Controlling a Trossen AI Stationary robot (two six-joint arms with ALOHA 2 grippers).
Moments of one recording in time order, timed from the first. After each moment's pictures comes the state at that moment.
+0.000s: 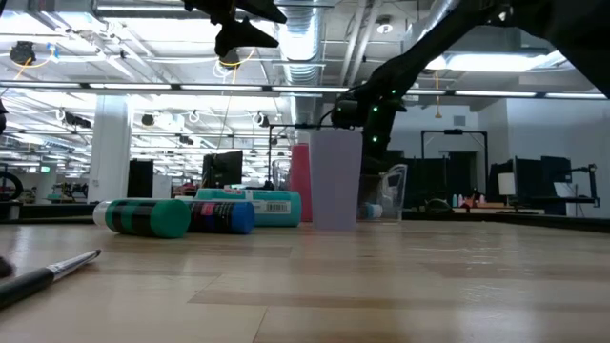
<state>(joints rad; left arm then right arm) 0.23 1.20 1.05 -0.20 -0.02 -0.26 -0.64 2.08 1.55 -0.72 0.00 -0.54</state>
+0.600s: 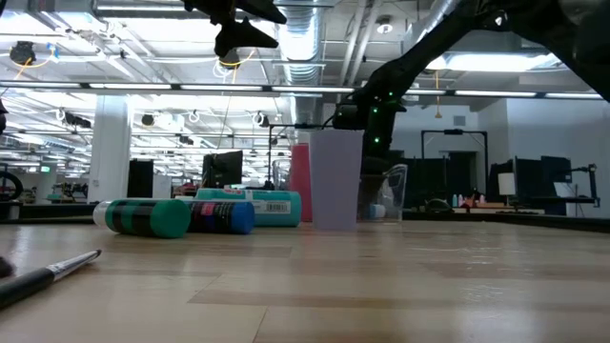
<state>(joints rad) 0.24 1.20 1.05 -0.20 -0.03 -0.27 -0.67 2.12 1.62 -0.83 0.00 -0.52</state>
